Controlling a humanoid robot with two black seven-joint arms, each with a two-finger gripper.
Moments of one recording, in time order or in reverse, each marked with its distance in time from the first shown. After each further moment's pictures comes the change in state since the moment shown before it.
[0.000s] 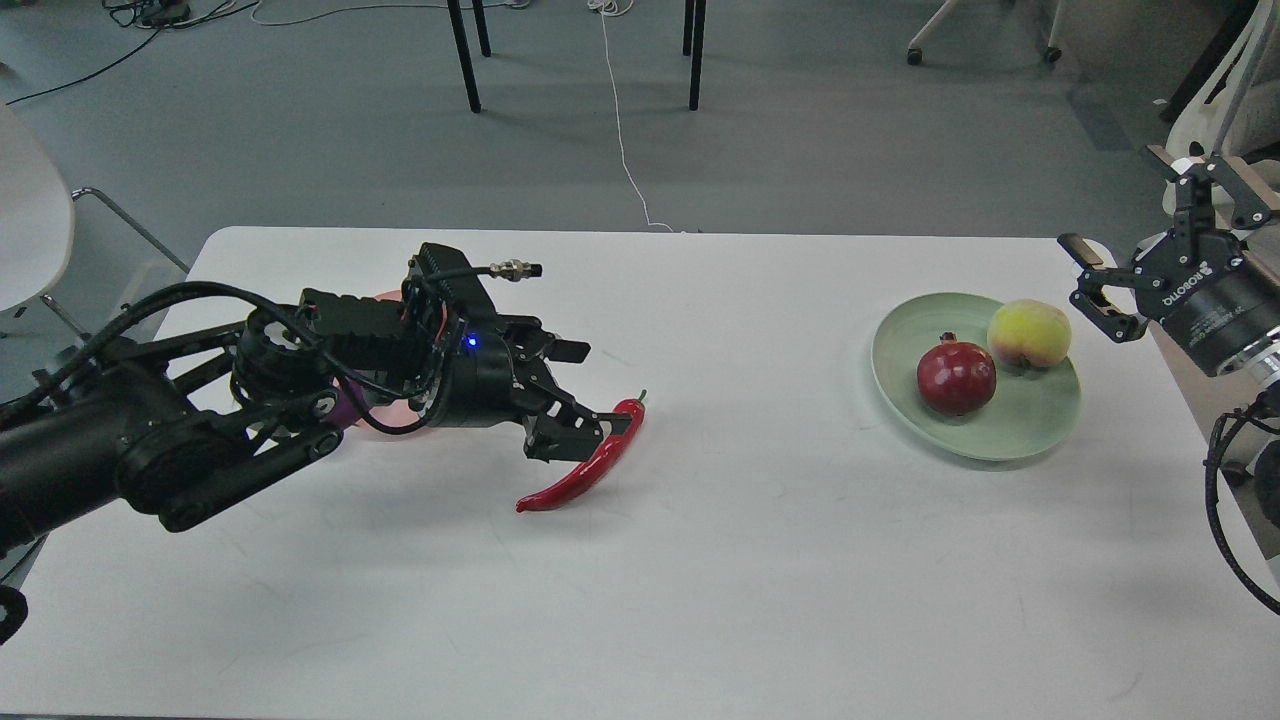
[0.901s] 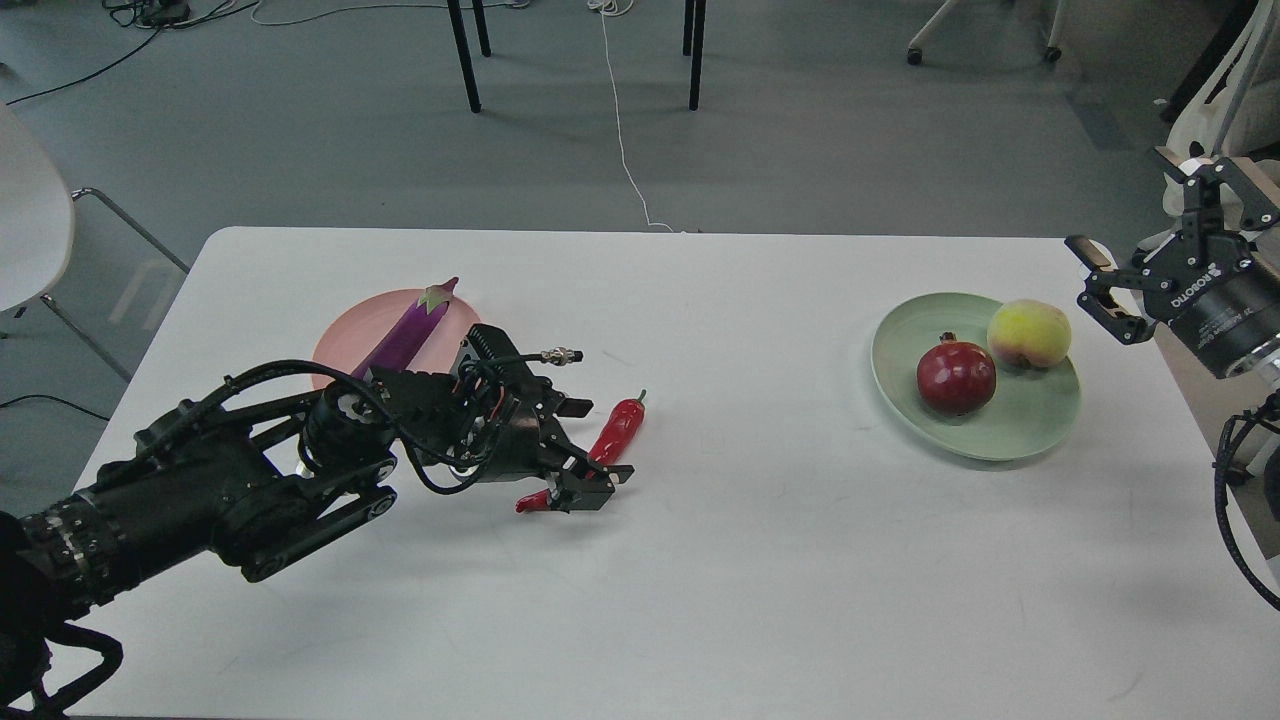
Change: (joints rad) left arm 0.074 -0.148 0.010 0.219 0.073 0.046 0.068; right arm -0.006 -0.016 0.000 0.008 0.001 0.000 0.000
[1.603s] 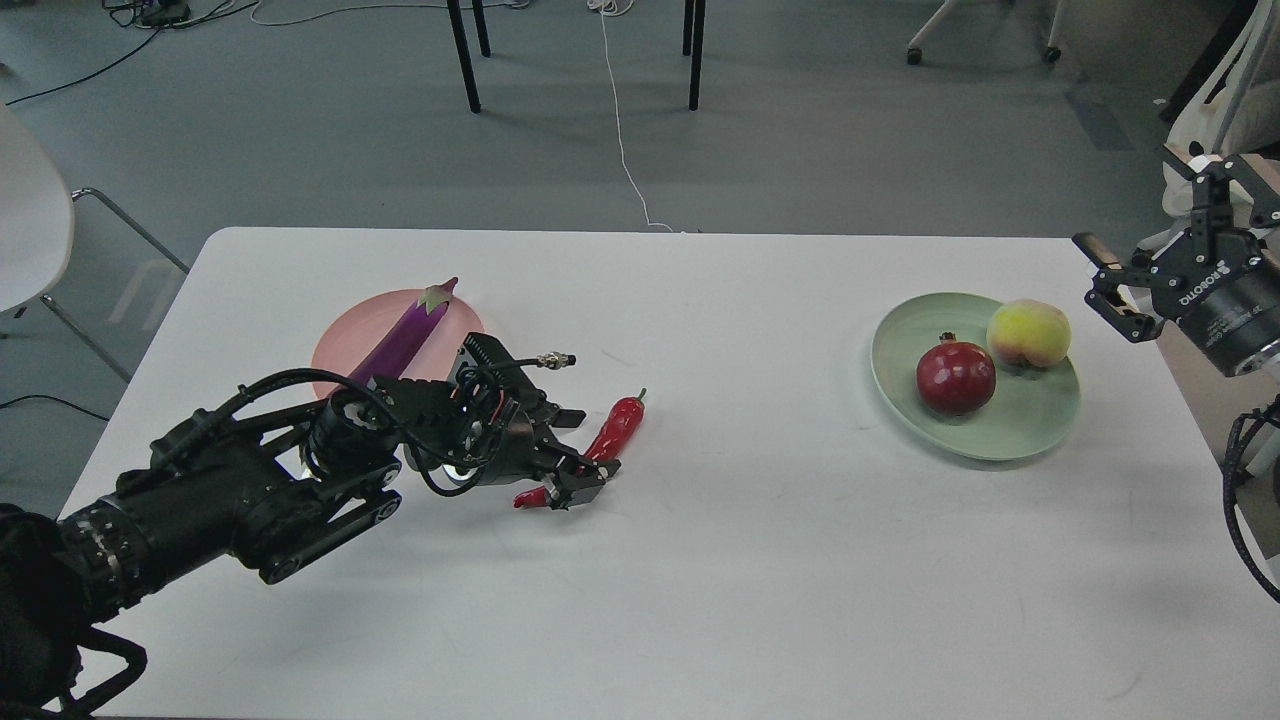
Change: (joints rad) left arm 0.012 -0.047 0.002 0.110 0.000 0.012 0.000; right arm 0.000 -0.011 0.002 0.005 0.000 0.000 0.000
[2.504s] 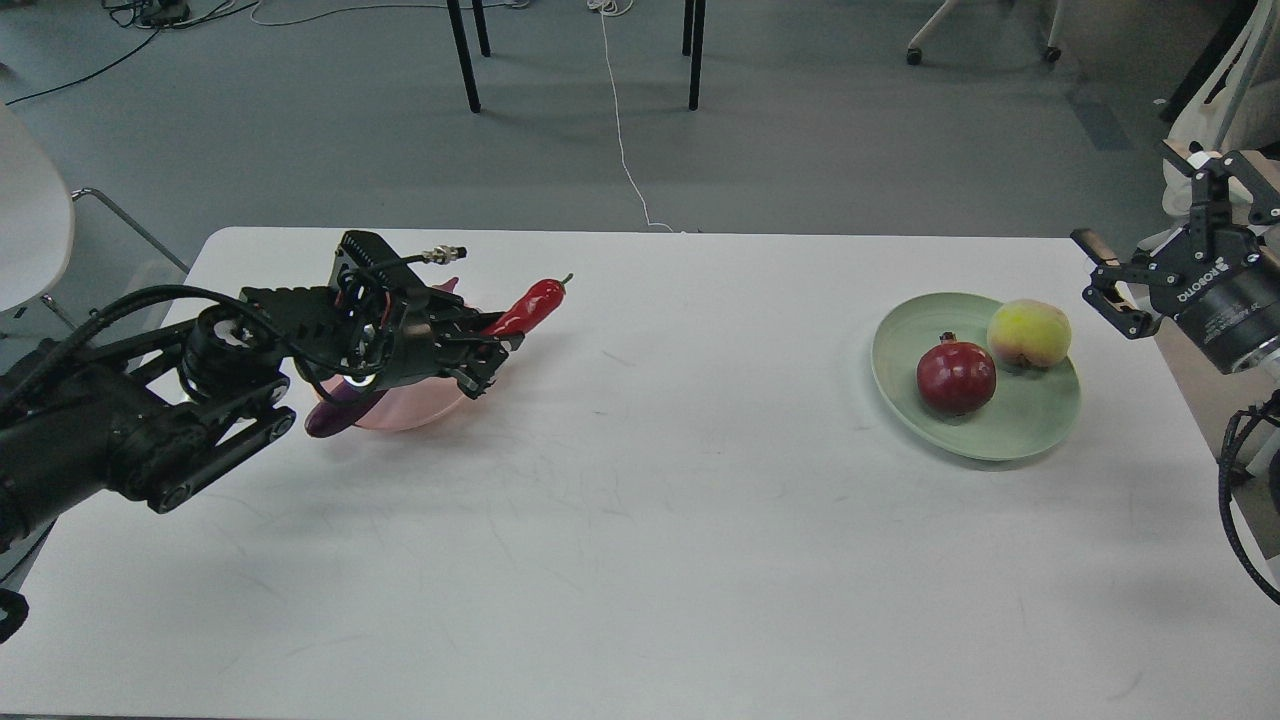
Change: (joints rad) left arm -0.091 0.254 -0.051 0.001 -0.050 0.058 0.000; right arm -0.001 0.010 0.012 -0.003 -0.002 0.000 0.000
